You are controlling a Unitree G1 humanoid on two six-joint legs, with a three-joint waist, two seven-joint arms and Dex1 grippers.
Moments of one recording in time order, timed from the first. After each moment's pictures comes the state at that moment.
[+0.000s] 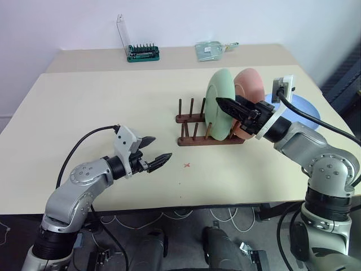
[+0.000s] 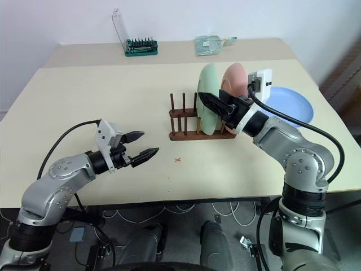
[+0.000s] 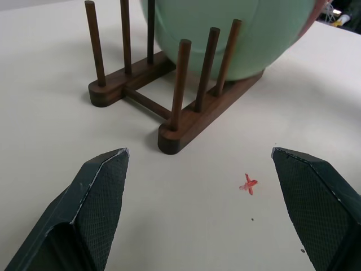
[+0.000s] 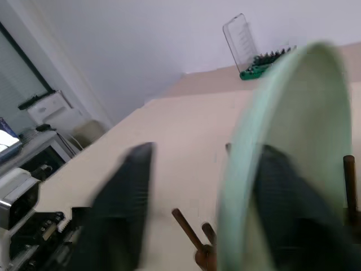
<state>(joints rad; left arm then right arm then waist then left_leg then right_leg) -0.17 0.55 0.01 -0.45 -0.54 0.62 -0.61 -0.53 -0.46 -0.30 -0.35 1.02 0.96 0.31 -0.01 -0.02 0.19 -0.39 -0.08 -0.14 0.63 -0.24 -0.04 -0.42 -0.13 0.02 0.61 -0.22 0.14</state>
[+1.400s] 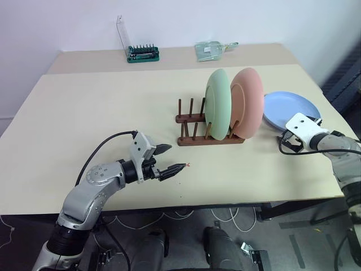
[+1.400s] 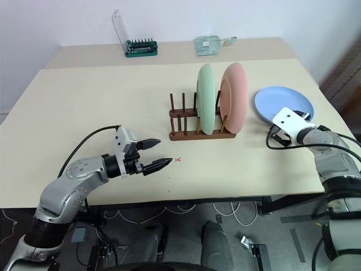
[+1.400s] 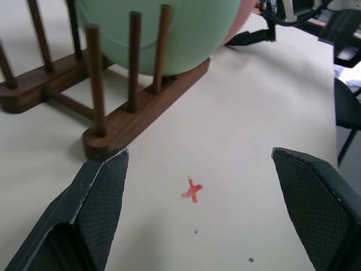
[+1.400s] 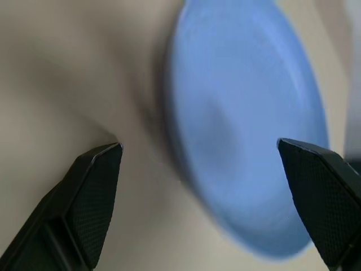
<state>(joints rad) -0.20 0.50 -0.10 -0.39 -0.49 0.57 -0.71 -0.60 -0.89 0.11 0.69 -0.16 -0.04 0.52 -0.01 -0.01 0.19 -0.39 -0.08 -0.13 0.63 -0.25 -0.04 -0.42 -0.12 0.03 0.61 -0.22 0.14</state>
